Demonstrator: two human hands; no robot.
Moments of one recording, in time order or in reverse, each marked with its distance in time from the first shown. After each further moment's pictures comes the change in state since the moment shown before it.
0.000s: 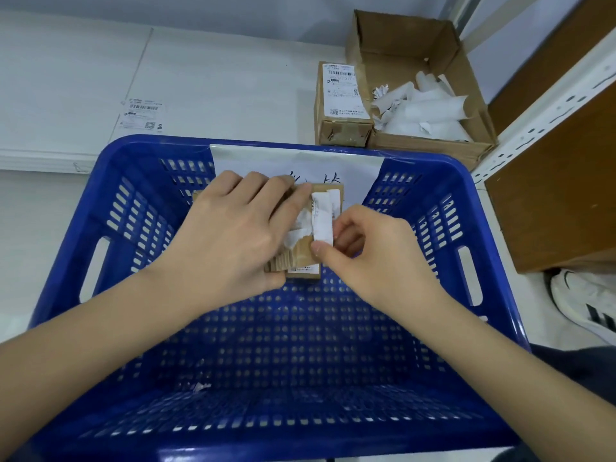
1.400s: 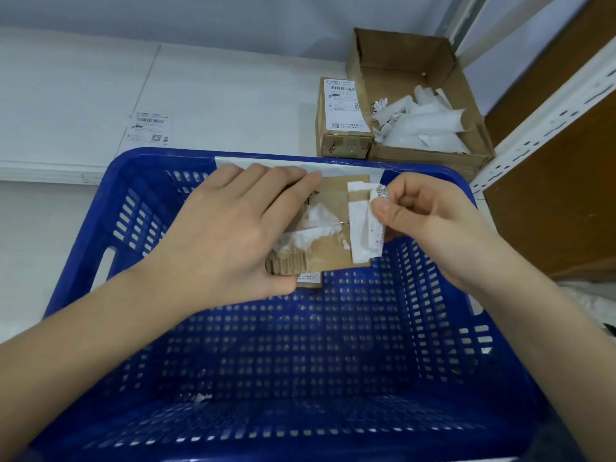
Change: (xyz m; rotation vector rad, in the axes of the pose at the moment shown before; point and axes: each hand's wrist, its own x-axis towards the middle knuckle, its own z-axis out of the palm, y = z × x) left_hand 0.002 -0.011 -0.014 -0.142 0.132 0.031; right_hand 0.016 -0.009 -0.064 0.470 -0.170 0.068
